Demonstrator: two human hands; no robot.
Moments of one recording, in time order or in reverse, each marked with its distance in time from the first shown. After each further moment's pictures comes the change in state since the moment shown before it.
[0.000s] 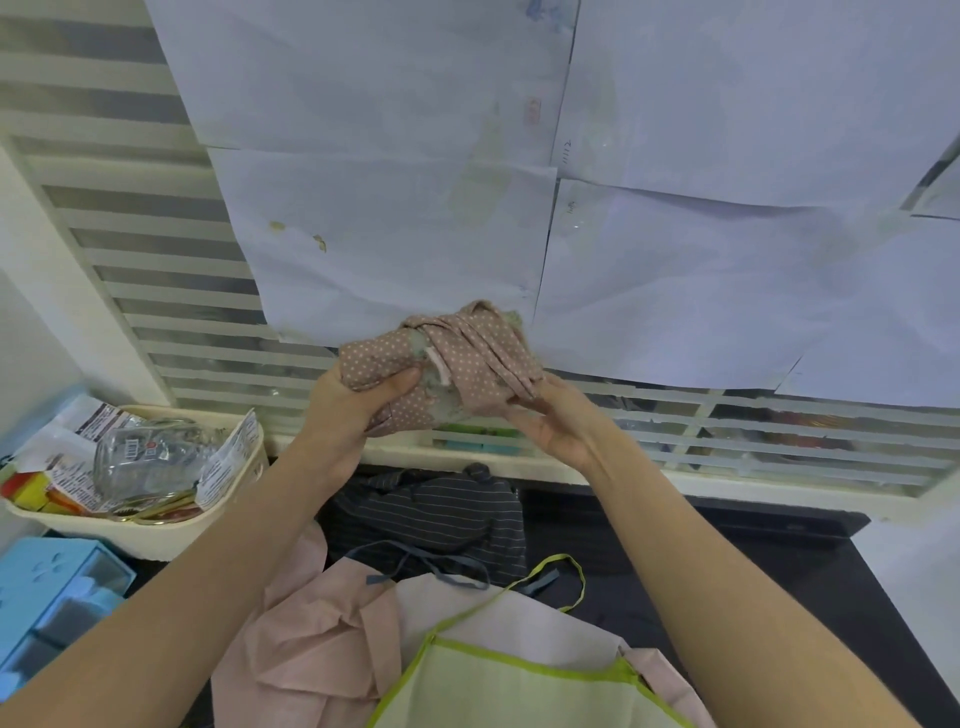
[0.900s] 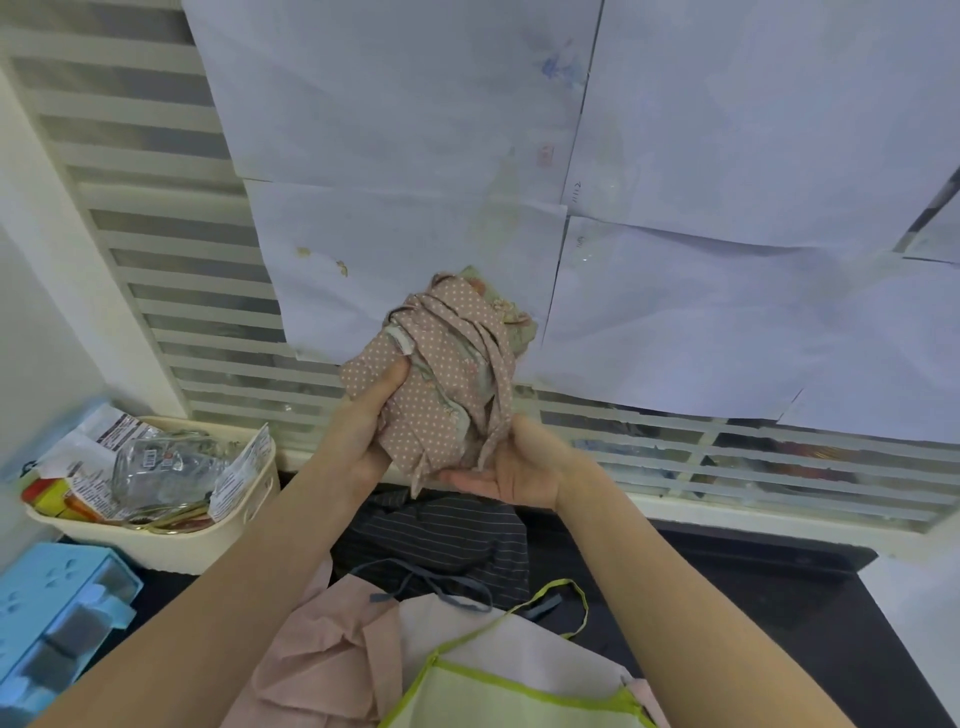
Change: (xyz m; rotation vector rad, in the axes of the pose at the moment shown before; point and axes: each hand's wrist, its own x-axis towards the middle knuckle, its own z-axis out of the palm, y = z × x) left_hand 0.007 0.003 0.009 -0.341 0.031 -0.252; right_hand -0.013 0.017 0.032 -0.127 -0.262 0.357
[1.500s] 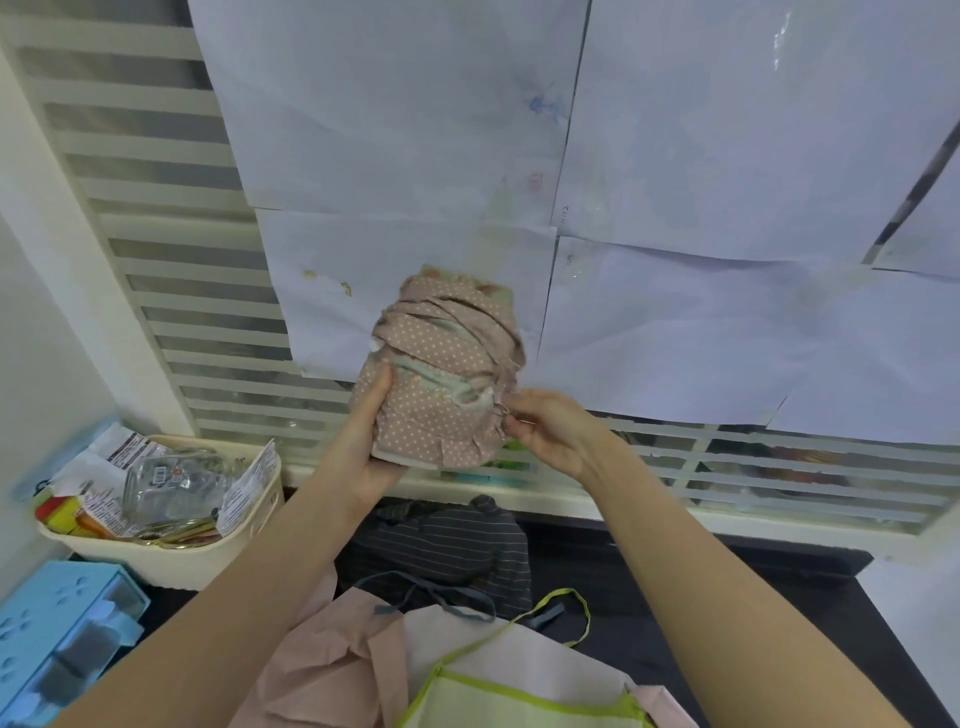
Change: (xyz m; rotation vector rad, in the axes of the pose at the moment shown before) left_hand -0.020 0.008 0.009 -0.134 -0.188 -0.057; right_hand -0.009 -0.032 -0.009 -0.085 0.182 -0.431
